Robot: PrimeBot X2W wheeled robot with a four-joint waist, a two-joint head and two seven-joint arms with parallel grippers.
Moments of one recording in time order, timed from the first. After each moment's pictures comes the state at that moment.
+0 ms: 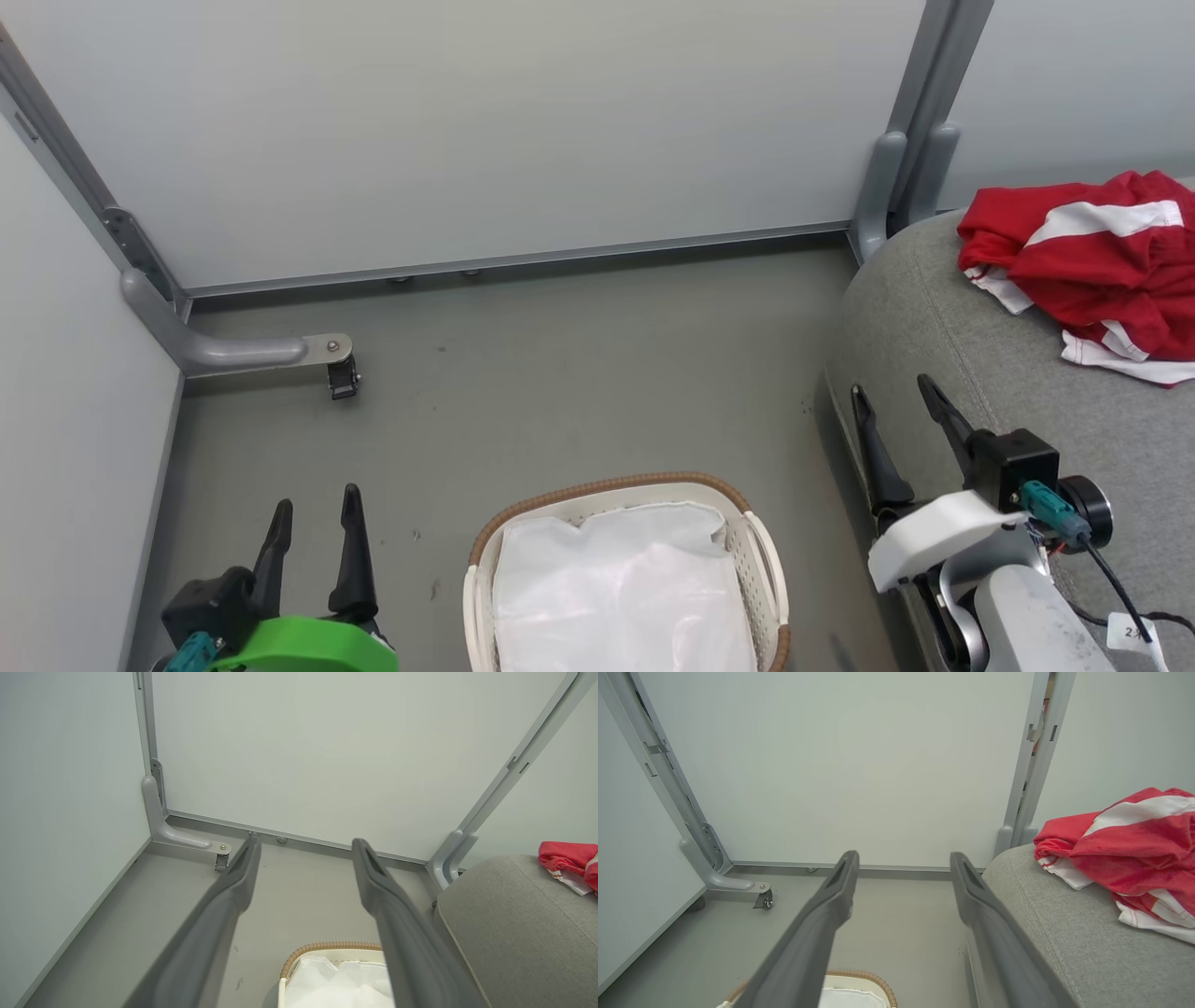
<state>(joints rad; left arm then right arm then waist) -0.01 0.06 -0.07 0.31 -0.39 -0.09 -0.26 -0.22 -0.05 0.06 0.37 0.14 0.13 -0.26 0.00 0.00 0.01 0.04</state>
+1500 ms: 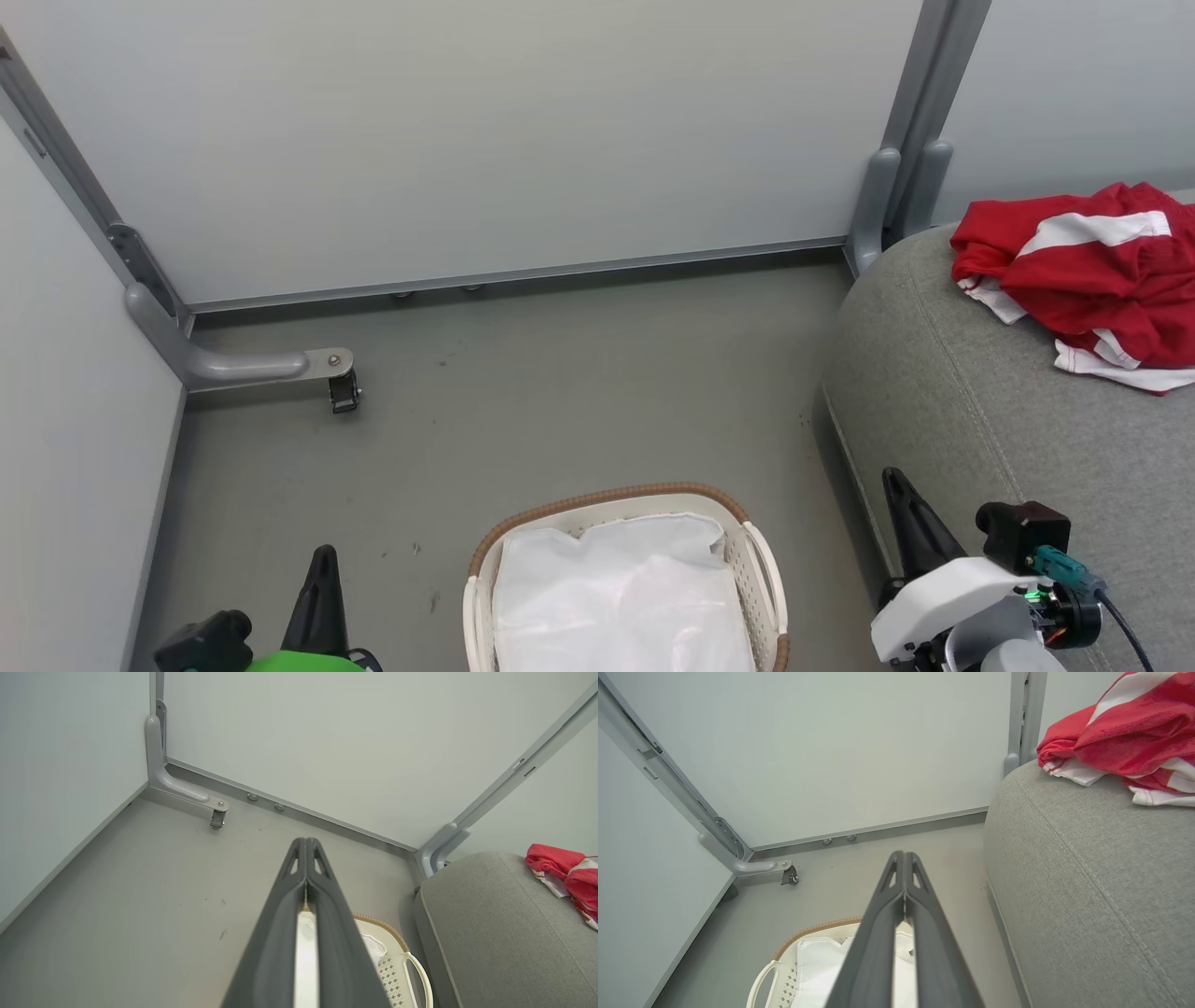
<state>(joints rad) 0.06 0.05 -0.07 0.33 -0.53 -0.09 -0.22 -0.10 -0.04 0.09 0.38 0.32 0.13 -0.22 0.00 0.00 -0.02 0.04</state>
